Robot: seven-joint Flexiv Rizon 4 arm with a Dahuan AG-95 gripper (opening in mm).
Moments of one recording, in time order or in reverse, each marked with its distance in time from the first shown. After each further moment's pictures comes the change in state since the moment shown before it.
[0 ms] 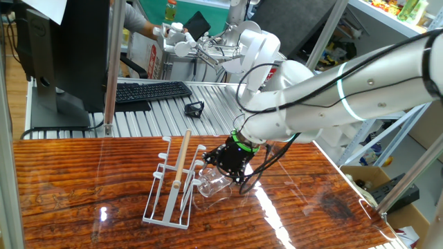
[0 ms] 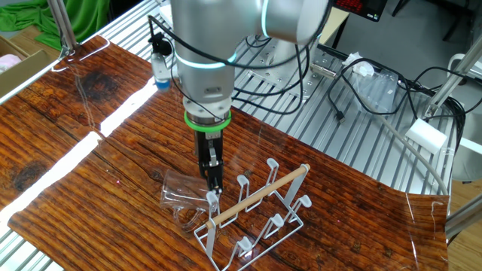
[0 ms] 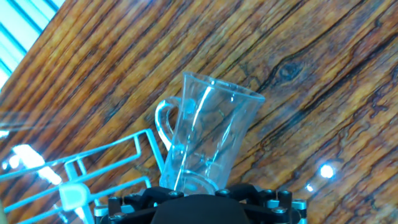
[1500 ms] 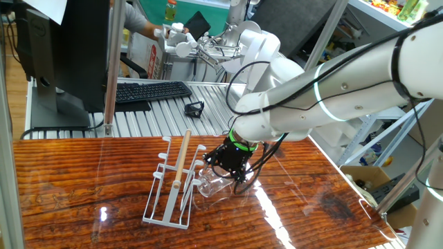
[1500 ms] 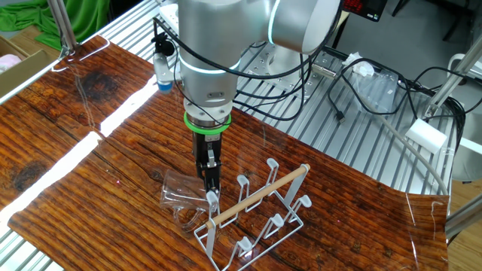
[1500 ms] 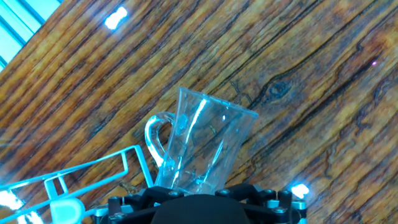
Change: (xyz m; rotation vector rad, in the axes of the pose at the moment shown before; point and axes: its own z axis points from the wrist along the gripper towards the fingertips) arm -0.009 -0.004 0.003 0.050 -0.046 -0.007
